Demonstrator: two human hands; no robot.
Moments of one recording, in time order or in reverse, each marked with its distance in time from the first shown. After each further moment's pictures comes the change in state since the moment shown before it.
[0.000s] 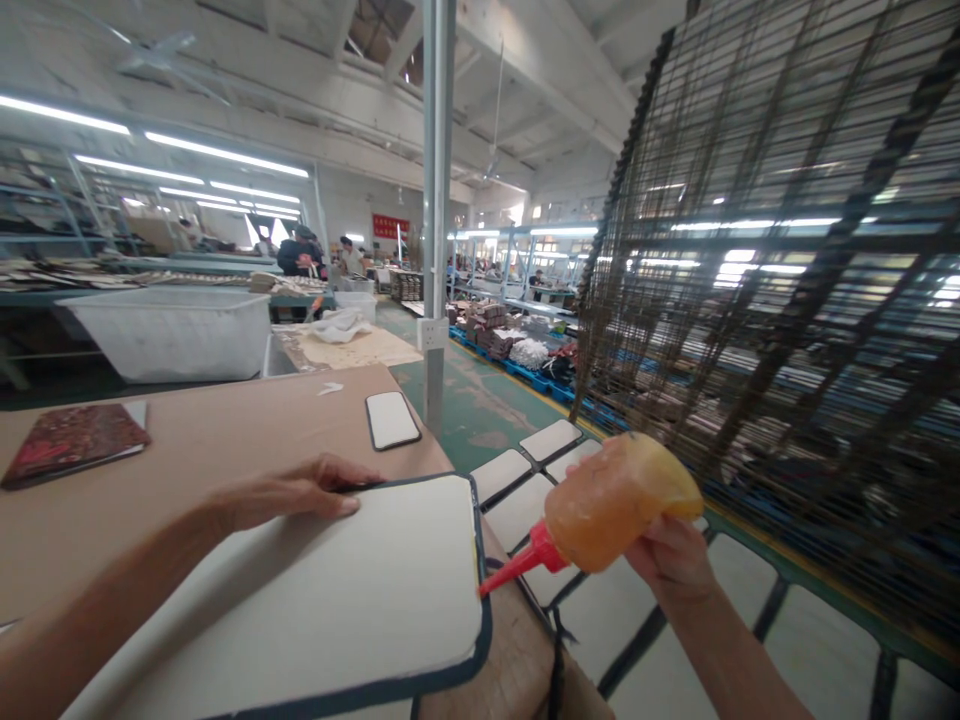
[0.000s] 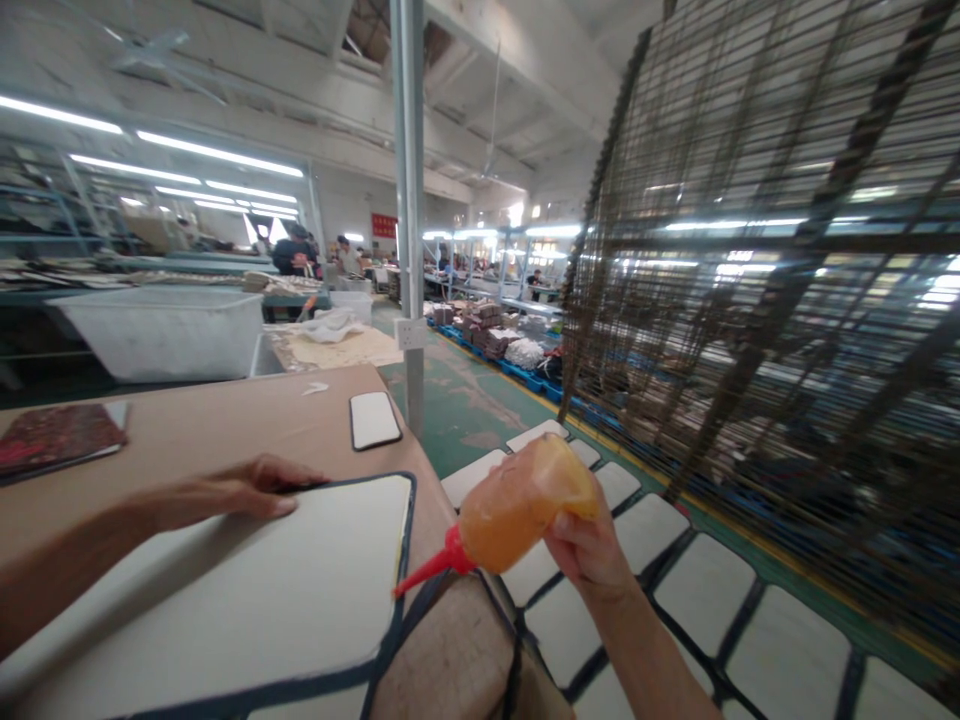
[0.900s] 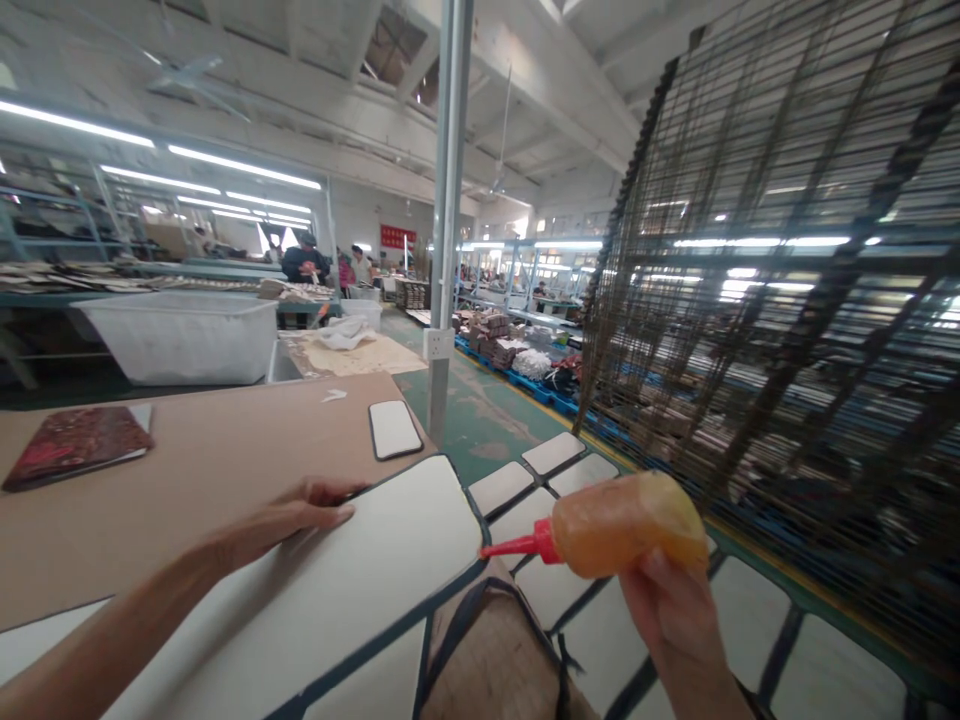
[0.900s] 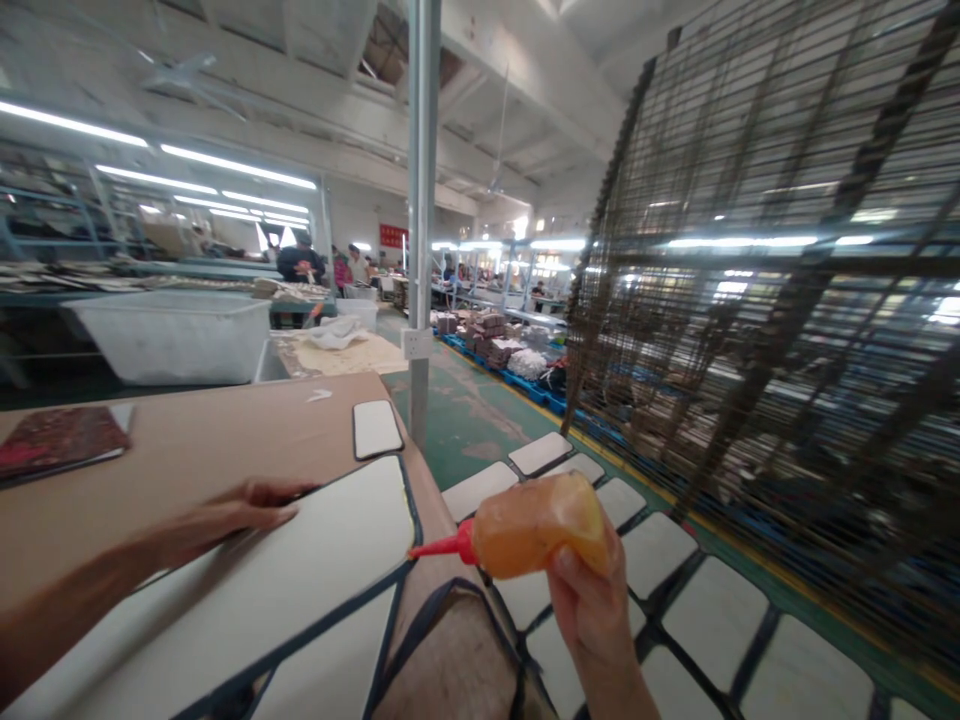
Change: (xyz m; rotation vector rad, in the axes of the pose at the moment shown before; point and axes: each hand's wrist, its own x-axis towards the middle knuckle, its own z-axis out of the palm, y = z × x) left_hand 0.005 -0.039 0.002 -0.308 0.178 -0.018; right_hand -0.020 0.022 0.002 -0.001 0.251 -0.218
